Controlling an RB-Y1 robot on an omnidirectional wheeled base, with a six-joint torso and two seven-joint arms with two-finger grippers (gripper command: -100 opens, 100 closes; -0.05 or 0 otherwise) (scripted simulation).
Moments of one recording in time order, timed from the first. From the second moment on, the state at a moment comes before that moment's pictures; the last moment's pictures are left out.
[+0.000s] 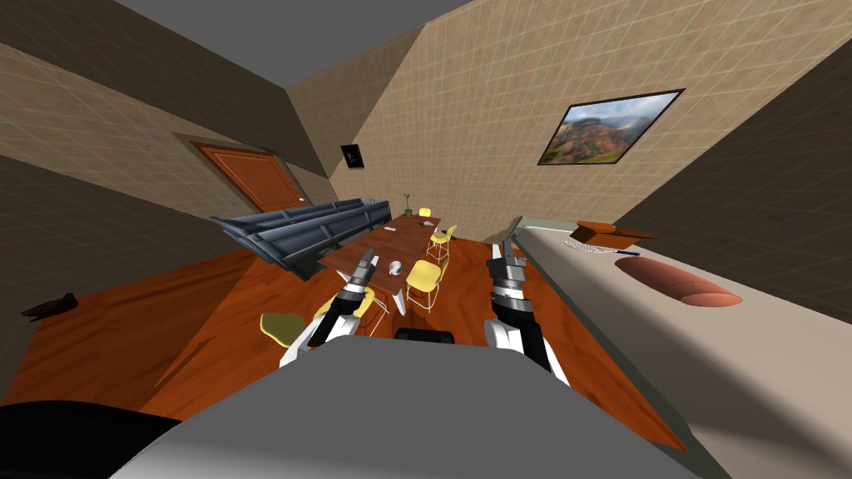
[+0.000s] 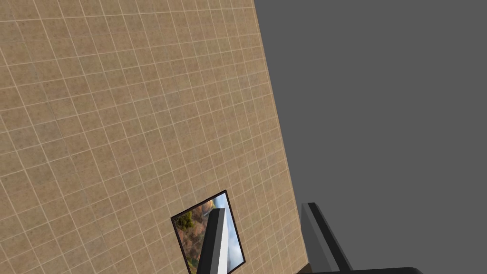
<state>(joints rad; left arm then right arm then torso) 0.46 0.31 -0.05 -2.03 0.03 -0.43 -0.05 0.51 0.00 0.07 -2.32 0.04 -0.38 -0.11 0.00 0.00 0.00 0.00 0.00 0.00</state>
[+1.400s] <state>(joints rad) 0.40 0.54 -0.14 -1.72 0.15 -0.20 0.09 0.51 0.00 0.07 -2.32 0.04 -0.38 -0.11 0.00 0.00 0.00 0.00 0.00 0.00</state>
